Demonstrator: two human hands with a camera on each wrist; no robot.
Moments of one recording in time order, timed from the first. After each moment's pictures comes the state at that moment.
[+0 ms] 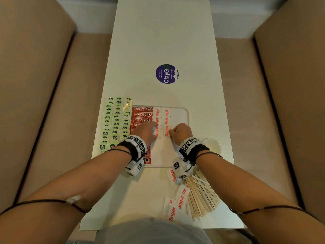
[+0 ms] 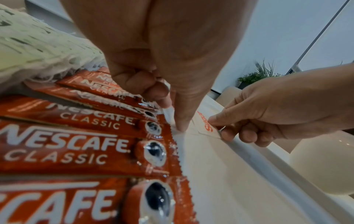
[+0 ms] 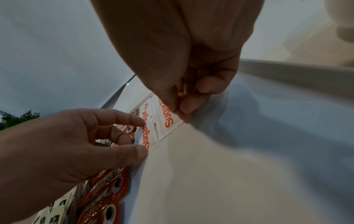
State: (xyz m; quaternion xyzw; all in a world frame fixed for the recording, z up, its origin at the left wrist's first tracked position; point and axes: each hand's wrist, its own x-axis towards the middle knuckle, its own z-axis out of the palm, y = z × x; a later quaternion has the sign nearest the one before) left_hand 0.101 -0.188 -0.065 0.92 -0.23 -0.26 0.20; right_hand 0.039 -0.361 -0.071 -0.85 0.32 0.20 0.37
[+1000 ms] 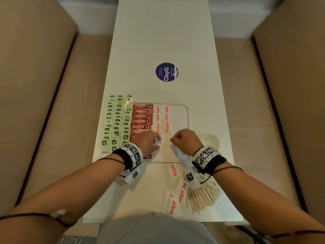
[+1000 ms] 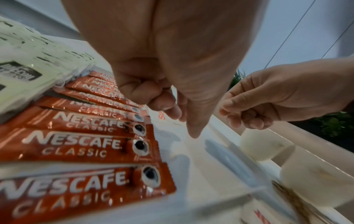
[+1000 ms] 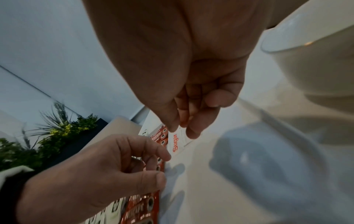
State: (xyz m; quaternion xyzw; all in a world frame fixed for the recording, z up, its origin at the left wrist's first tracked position) left_hand 0.058 -0.172 -0.045 0.89 -0.29 -0.31 0.16; right_hand -0.019 -0.359 -0.022 -0.89 0.20 0.21 0.35
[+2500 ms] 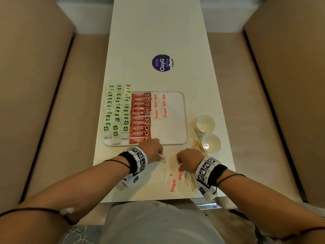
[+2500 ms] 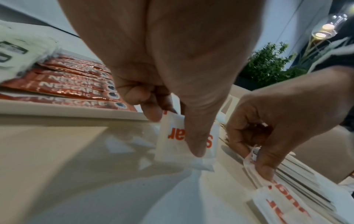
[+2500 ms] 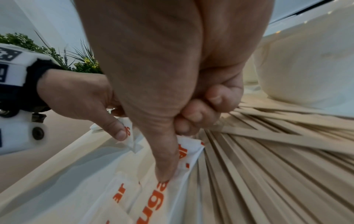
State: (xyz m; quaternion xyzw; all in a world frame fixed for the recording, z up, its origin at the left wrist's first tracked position) left_hand -0.032 -0.156 -0.042 0.85 -0.40 -0.35 0.04; right_hand -0.142 -0.331 -0.037 -0.92 0.01 0.37 0.12
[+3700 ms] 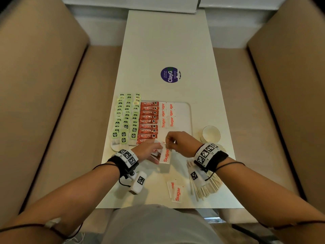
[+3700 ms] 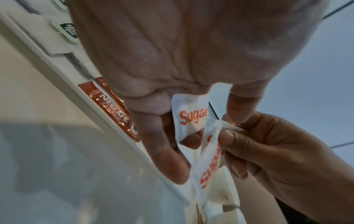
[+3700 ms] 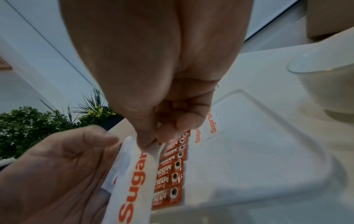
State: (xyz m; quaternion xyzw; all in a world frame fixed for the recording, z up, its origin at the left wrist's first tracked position) left_hand -0.012 -0.125 0.001 0.69 0.00 -0.51 0.52; right_hand -0.059 -0.315 0.018 -0.90 0.00 0.24 0.37
